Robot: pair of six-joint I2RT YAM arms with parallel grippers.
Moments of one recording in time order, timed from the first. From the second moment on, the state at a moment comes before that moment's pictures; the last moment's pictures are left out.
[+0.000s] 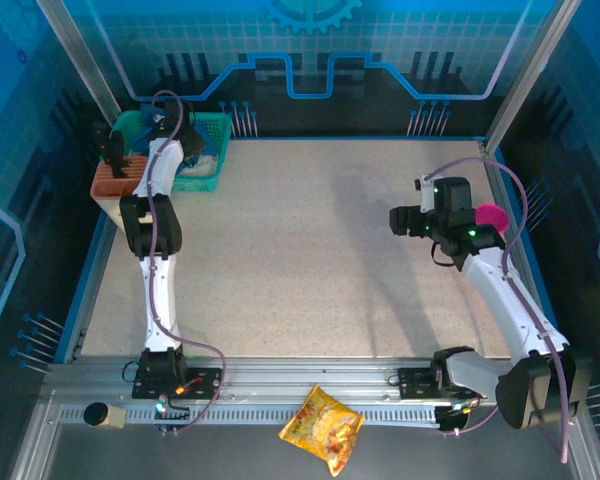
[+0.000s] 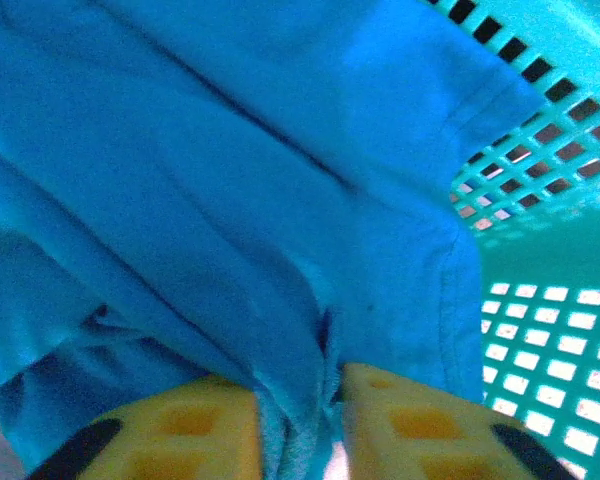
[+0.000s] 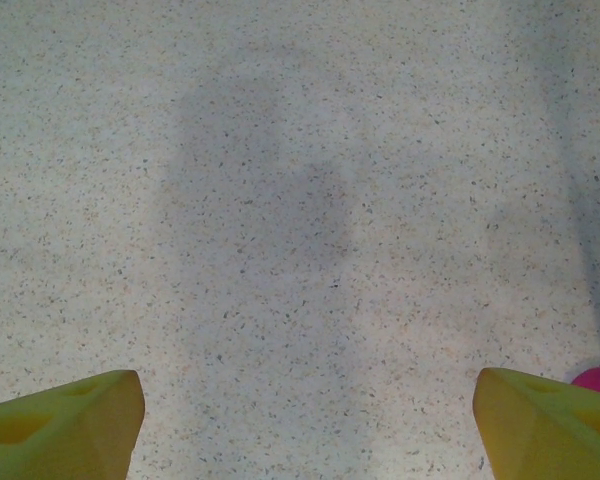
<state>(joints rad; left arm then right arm) 0.11 2.53 2.41 -0.75 -0.12 -0.54 0.16 1.14 0.99 -0.59 0.00 0.08</state>
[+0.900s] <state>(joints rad) -0.19 1.85 2.30 -0.86 0.19 -0.47 0.18 0.99 0.95 -0.60 0.00 0.09</state>
